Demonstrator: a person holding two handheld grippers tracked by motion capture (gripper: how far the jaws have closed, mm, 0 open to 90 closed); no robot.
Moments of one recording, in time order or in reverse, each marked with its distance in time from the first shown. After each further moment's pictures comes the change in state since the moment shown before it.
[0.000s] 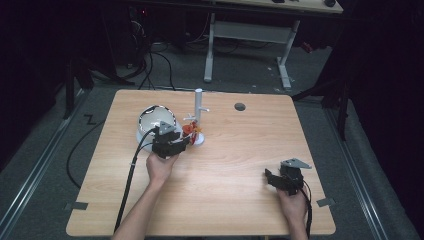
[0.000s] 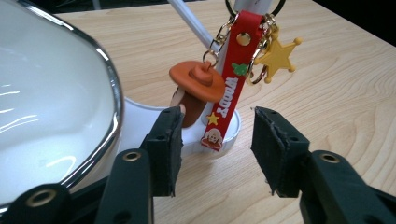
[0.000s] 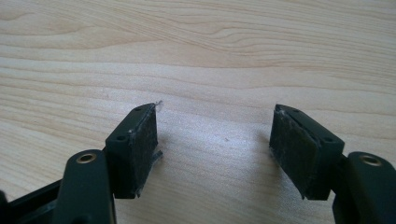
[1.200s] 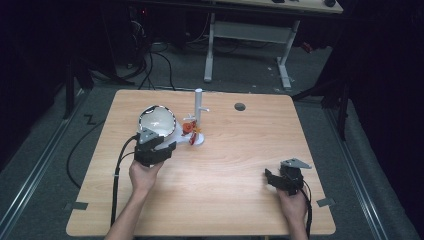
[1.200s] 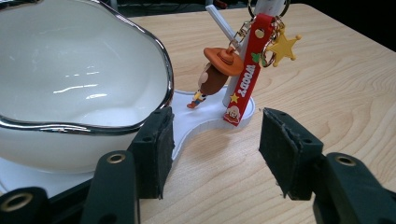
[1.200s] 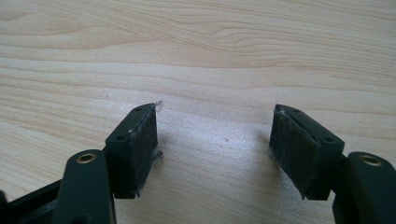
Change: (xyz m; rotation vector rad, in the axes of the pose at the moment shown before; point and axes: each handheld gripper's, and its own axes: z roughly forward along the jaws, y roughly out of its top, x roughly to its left) left arm 0.013 -0.014 -0.050 -0.040 0.036 -0.012; right arm 0.000 0.000 0.000 0.000 0.000 0.000
